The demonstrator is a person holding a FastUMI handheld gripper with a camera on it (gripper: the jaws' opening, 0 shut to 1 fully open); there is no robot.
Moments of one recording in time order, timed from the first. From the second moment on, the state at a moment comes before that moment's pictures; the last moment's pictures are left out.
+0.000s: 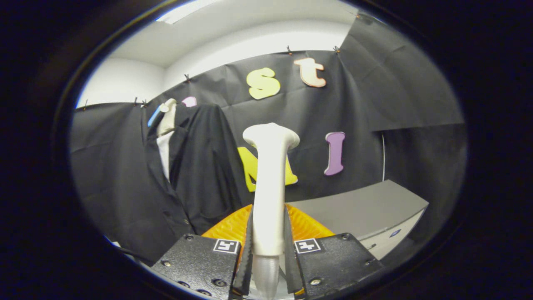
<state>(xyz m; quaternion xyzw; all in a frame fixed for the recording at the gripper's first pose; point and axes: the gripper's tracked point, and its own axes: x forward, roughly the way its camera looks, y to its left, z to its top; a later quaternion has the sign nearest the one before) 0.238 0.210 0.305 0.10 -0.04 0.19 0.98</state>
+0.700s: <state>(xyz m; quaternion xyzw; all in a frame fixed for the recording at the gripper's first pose) 0.193 0.384 0.358 0.04 -0.09 0.25 0.96</state>
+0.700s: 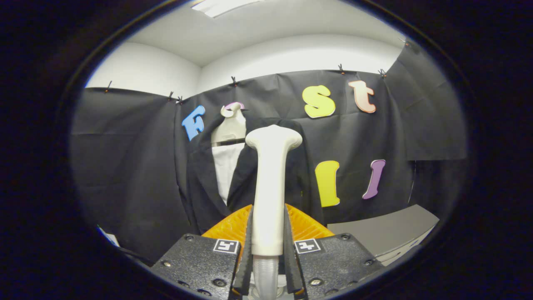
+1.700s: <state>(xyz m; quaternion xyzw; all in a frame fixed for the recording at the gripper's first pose) 0.206 0.395 0.271 0.00 -0.01 0.24 0.97</state>
